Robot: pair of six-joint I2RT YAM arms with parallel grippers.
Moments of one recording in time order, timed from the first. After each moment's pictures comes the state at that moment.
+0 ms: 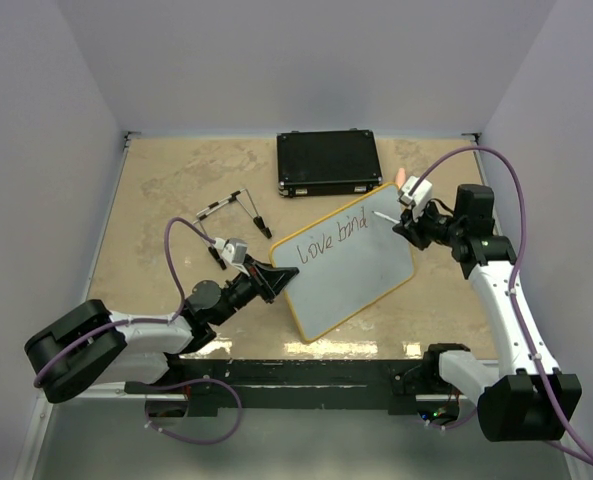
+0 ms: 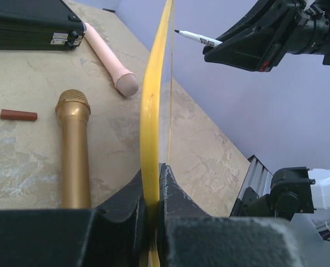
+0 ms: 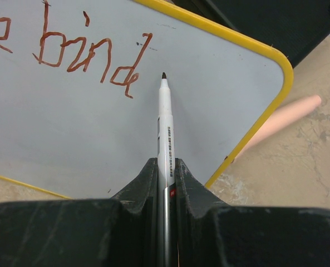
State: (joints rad) left arm -0.89 1.22 0.15 1.17 -0.02 -0.61; right arm 0.01 1.03 0.93 -0.55 -0.64 -0.63
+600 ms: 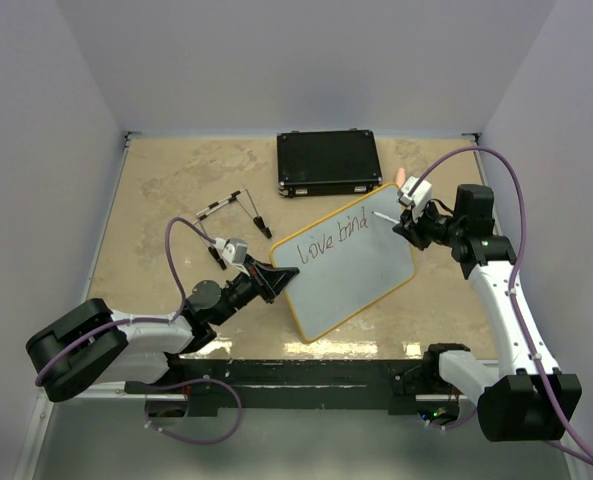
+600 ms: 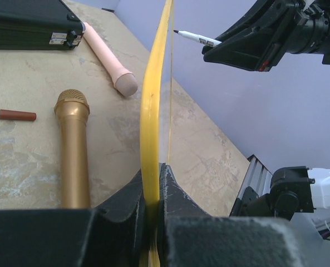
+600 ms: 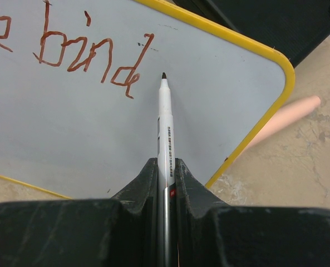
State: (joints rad) left arm -0.89 1.23 0.15 1.19 -0.01 -0.61; right arm 0.01 1.03 0.93 -0.55 -0.64 -0.64
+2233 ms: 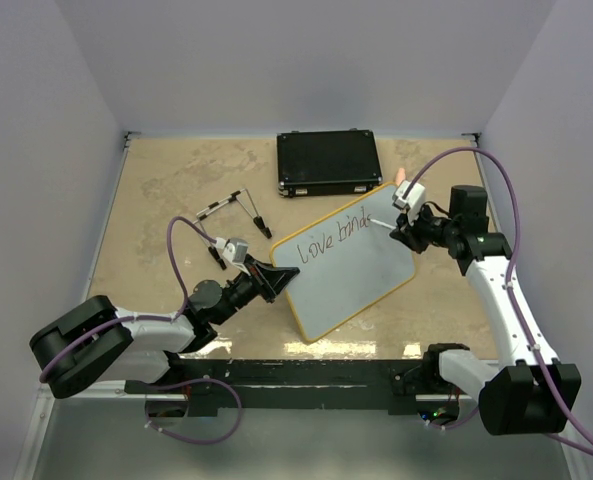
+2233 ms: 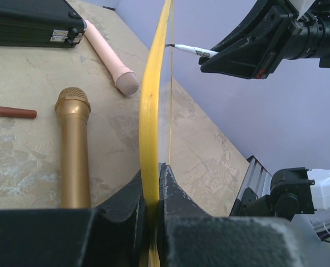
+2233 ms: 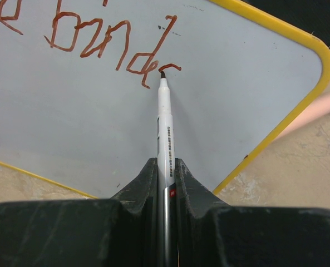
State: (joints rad) left arm -0.88 1.26 0.15 1.21 -0.01 -0.63; right arm 0.02 1.07 0.93 -0.59 -0.65 -0.68
